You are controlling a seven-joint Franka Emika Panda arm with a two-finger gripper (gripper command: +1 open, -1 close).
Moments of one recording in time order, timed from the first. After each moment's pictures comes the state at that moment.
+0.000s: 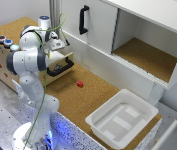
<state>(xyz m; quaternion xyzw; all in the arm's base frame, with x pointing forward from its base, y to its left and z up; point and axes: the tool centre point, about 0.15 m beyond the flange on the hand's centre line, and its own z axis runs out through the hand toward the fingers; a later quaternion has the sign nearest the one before) 0.329 0.323 0.350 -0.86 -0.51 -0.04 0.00</state>
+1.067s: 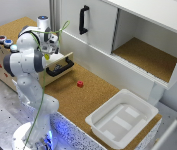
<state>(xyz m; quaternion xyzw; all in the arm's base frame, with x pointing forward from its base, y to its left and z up) 0.349 0.295 0.332 -0.99 -0.15 -0.04 0.00</state>
